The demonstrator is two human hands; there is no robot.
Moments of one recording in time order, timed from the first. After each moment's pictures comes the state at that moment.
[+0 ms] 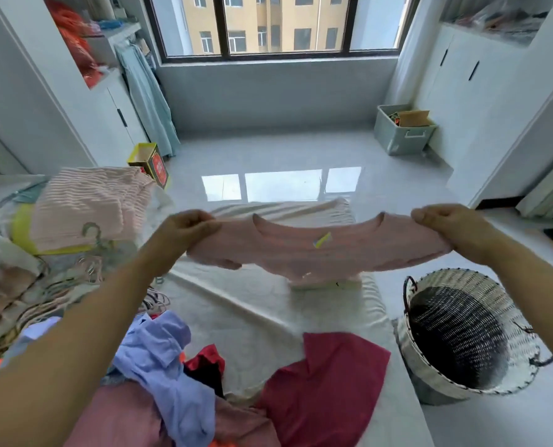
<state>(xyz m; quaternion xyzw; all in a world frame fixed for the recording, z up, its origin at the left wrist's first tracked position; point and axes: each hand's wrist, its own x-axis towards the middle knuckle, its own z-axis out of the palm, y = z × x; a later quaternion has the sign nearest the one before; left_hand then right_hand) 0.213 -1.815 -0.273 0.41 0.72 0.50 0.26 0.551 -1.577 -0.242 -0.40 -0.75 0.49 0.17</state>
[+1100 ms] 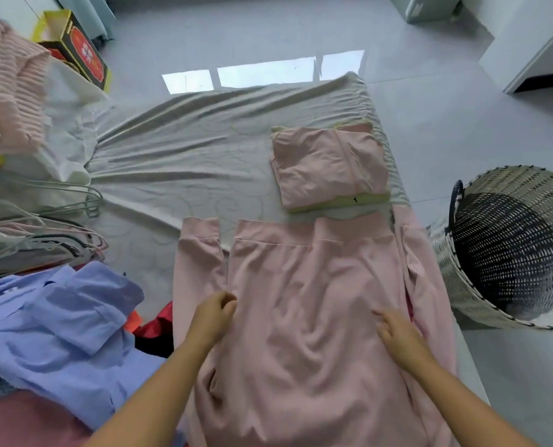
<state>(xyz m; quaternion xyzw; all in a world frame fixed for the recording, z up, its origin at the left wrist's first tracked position) 0.260 -1.807 -0.669 0.28 0.86 0.21 0.37 0.555 -1.663 -0.690 -0.55 -0.74 0.37 -0.10</state>
